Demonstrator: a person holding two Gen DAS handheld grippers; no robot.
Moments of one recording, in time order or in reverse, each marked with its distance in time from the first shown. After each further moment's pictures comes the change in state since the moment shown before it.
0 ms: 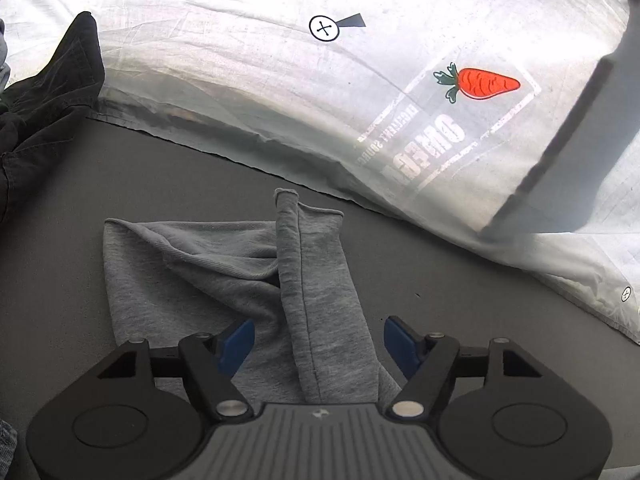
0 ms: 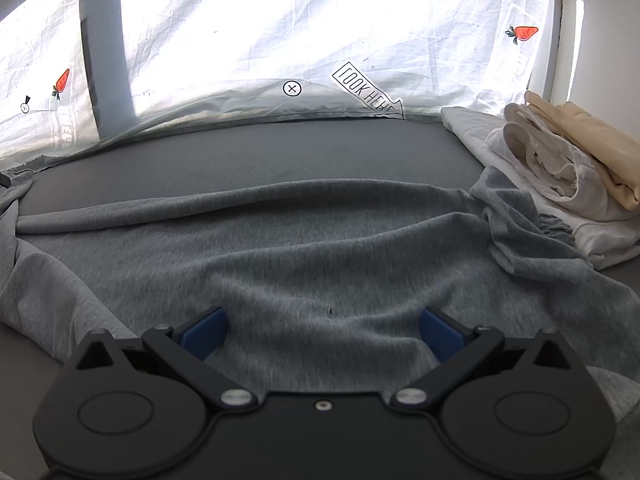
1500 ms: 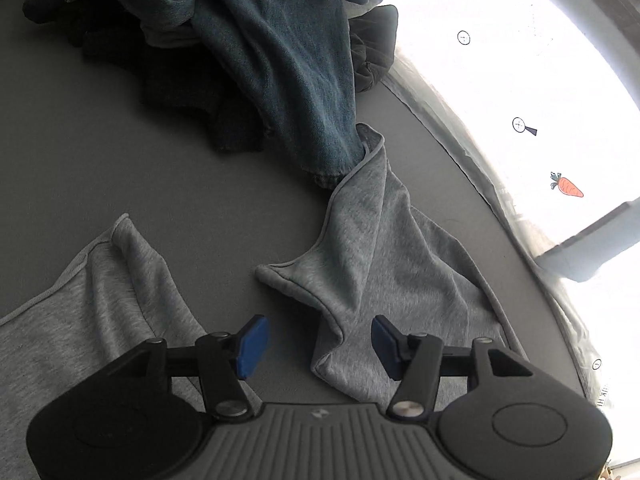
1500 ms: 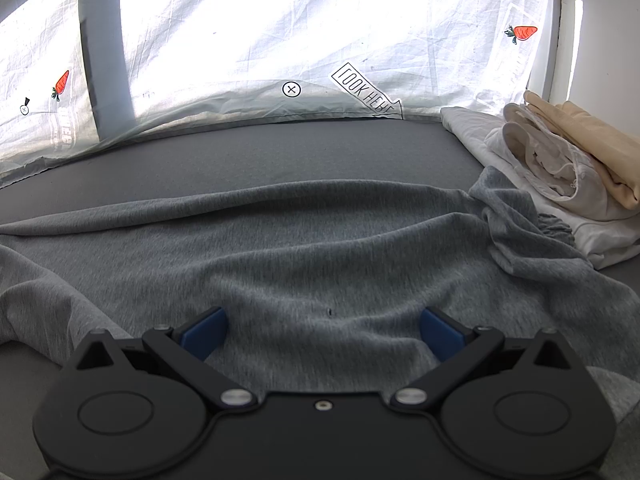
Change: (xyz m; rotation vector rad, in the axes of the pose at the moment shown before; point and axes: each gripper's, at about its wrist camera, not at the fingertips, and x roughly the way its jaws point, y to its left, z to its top) left arm -0.229 0.142 -0.174 -0.527 -0.035 0.127; right arm -0.001 0.000 -0.001 0.006 -0.001 -0.001
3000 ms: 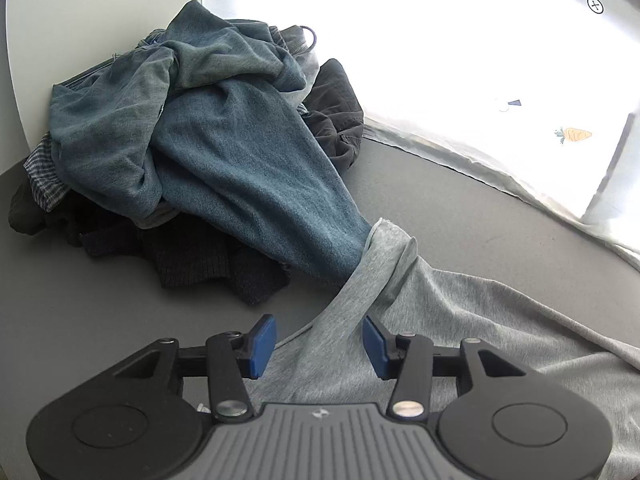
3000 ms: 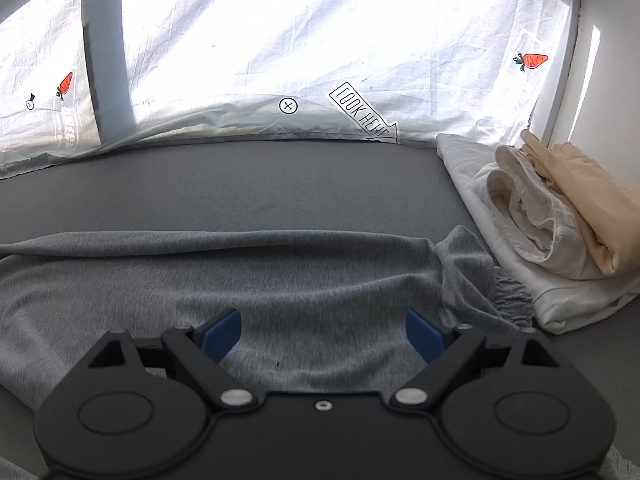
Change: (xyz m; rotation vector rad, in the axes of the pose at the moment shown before) left arm -0.008 -0.035 0.033 0.449 -0.201 0.197; right arm -0.020 -0.036 0.052 -0.061 0.015 -0.032
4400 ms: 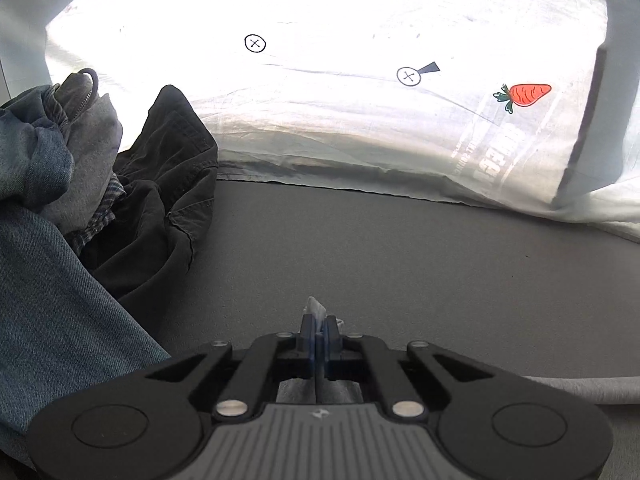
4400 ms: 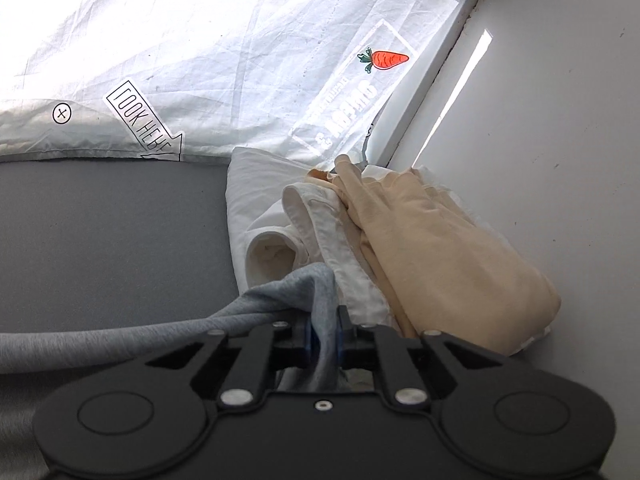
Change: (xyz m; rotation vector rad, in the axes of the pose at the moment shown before) left arm 0.134 -0.110 0.097 0.298 0.006 -0.171; right arm 0.083 -0.126 0.064 -0.029 0.066 -0.471
